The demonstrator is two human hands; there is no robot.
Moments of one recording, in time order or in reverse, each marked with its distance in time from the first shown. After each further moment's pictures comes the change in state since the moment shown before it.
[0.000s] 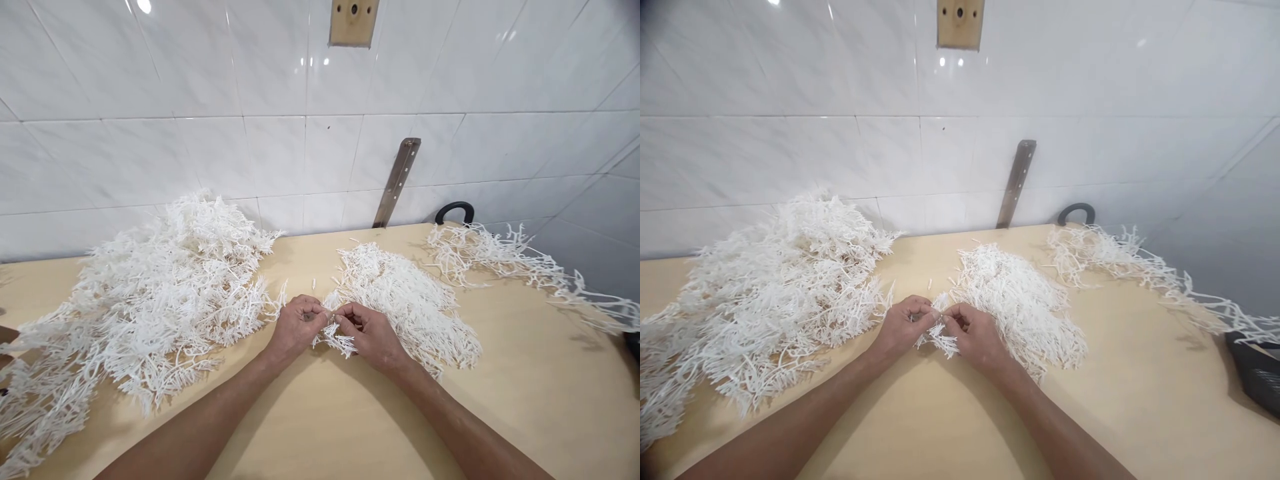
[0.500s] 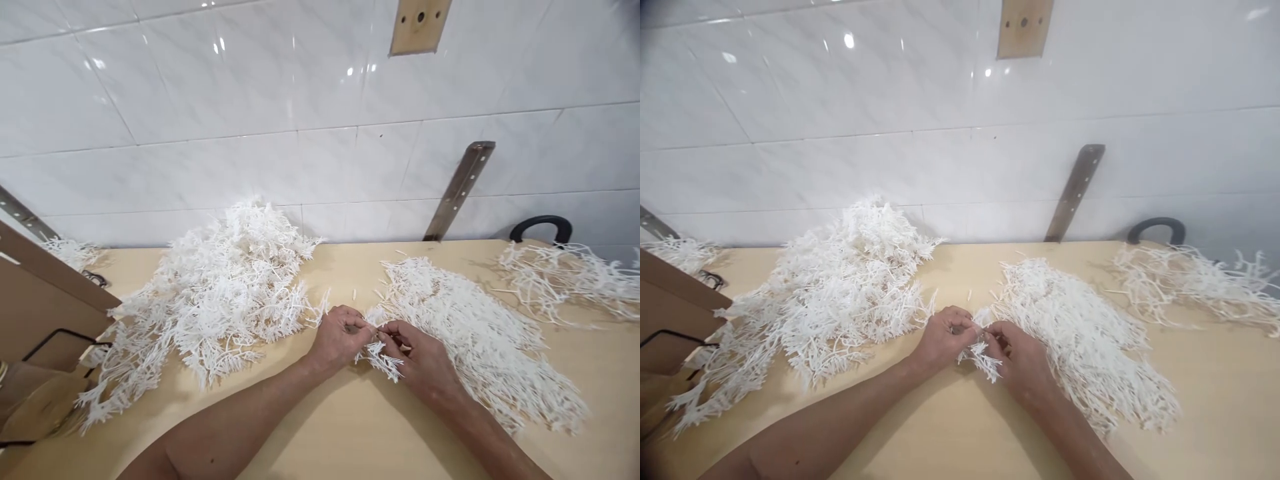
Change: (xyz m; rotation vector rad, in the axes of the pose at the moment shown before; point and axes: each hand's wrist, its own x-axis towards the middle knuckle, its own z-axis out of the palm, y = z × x) left_hand -0.006 0.001 0.007 -0.027 0.067 -0.021; right_hand 0.003 0.017 0.005 -0.230 0.081 -0.082
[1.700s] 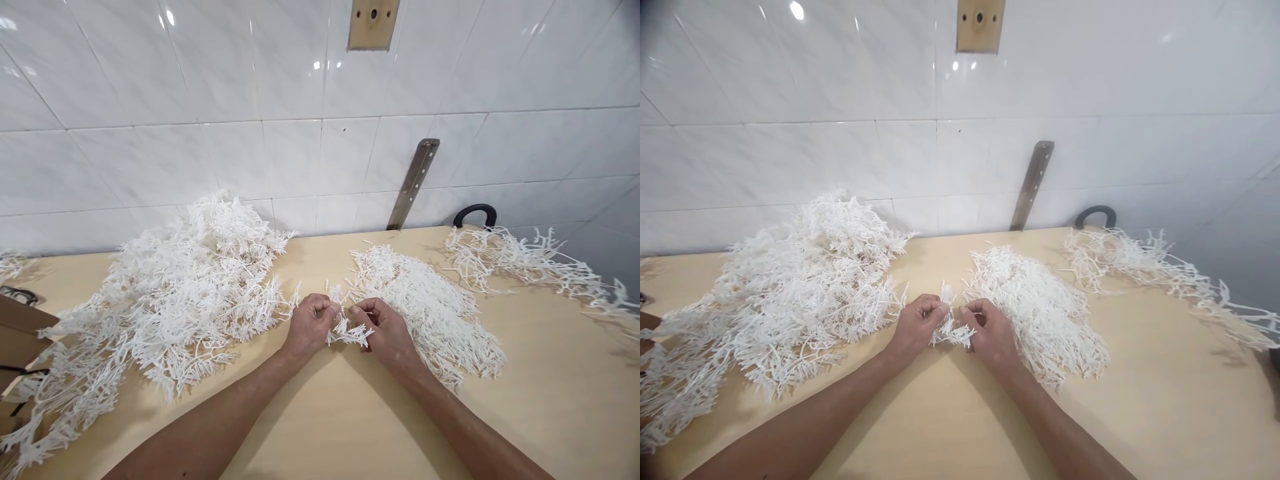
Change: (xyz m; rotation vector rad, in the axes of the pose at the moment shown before) left_hand 0.004 -0.005 0.000 -0.081 0.059 0.034; right_hand 0.003 -0.009 0.006 0.376 0.112 0.231
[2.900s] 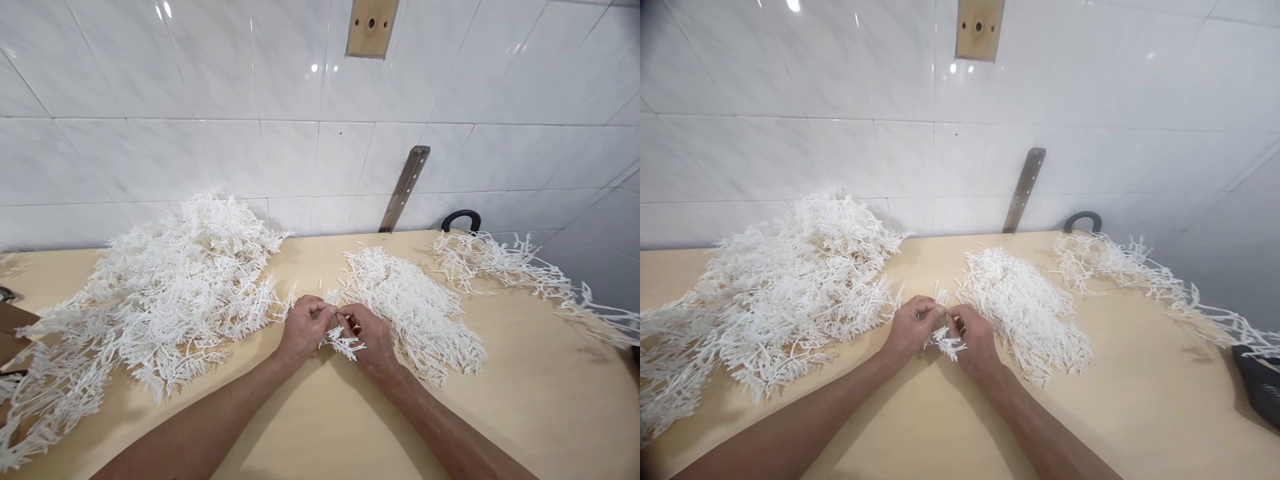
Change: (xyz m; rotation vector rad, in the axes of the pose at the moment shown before) left_hand -0.004 0.005 0.003 0.056 0.022 -0.006; right_hand -0.009 -0.002 0.011 -0.418 0.089 -0.535
